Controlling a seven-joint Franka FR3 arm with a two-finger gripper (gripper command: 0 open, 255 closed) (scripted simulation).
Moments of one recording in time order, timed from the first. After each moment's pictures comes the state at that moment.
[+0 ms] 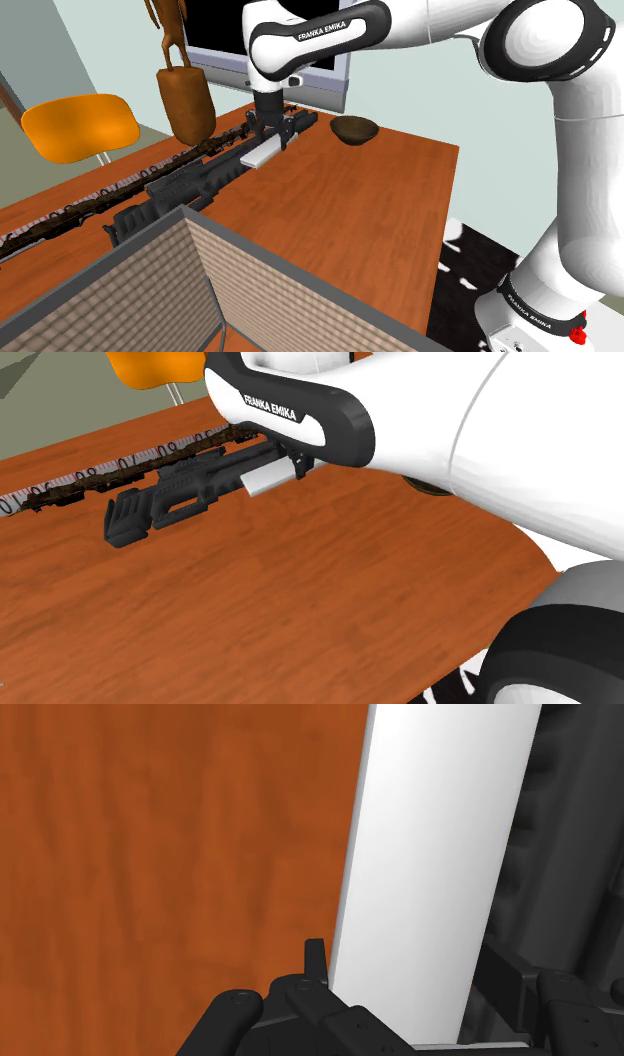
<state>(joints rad) 0.05 0.52 0.36 -1.40 -0.19 1.87 1.46</state>
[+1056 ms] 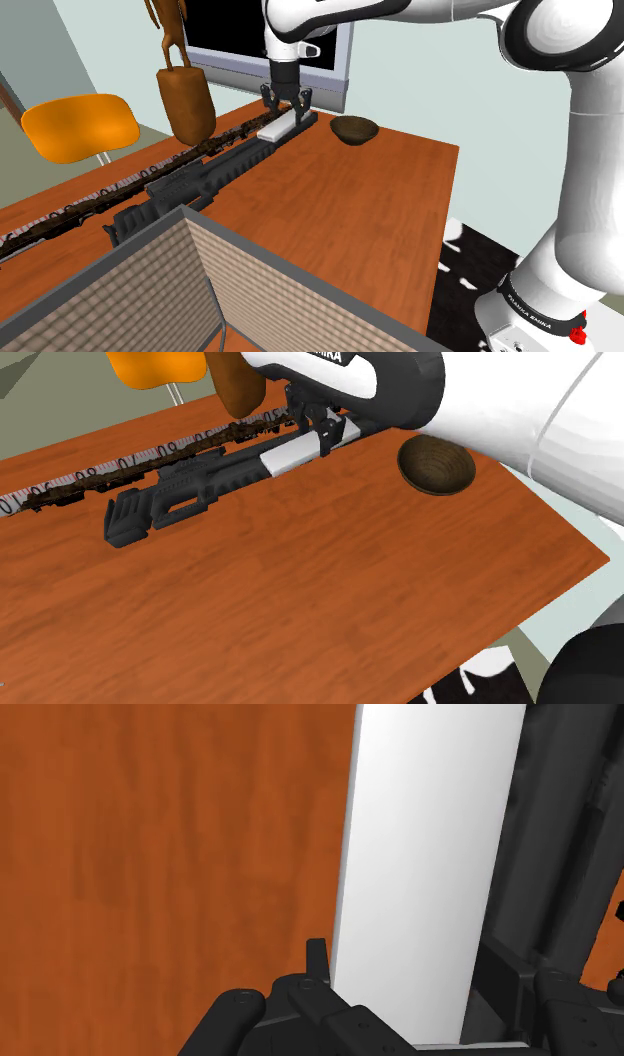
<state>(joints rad) -0.02 0.43 0.35 -1.36 -0.16 1.75 1.37</state>
